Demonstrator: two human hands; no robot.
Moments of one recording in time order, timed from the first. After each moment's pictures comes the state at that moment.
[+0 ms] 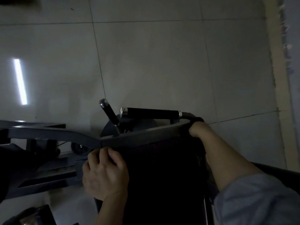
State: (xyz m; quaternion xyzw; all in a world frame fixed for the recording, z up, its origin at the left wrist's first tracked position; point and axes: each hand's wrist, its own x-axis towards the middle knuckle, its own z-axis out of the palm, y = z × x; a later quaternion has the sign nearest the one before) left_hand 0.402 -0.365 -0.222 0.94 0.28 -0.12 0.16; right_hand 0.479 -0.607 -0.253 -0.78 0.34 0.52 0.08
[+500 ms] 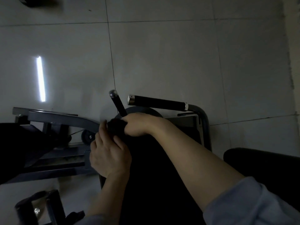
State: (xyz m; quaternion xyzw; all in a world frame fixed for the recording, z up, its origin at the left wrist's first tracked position) left_hand 0.397 -0.364 -0.220 0.94 0.28 -0.08 0.20; right_hand 0.498 -0.450 -0.216 -0.78 -0.08 0.56 0.26
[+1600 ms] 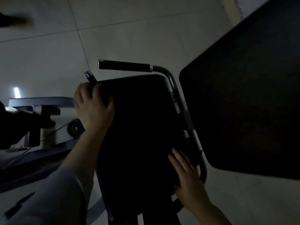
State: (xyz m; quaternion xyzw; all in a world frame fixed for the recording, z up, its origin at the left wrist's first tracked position) left_hand 0.333 -0.349 -0.215 0.98 -0.02 -0.03 0.21; right_hand 0.072 -0.529 -0.200 -0.90 0.14 0.20 0.37
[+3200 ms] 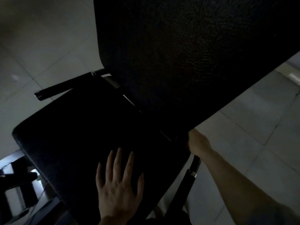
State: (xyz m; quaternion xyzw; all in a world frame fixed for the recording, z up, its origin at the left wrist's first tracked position) left_hand 0.130 -0.379 -0.224 0.92 -0.35 -0.19 -0.01; right_hand 0.034 -0.631 -0.298 -0.77 0.50 0.21 0.35
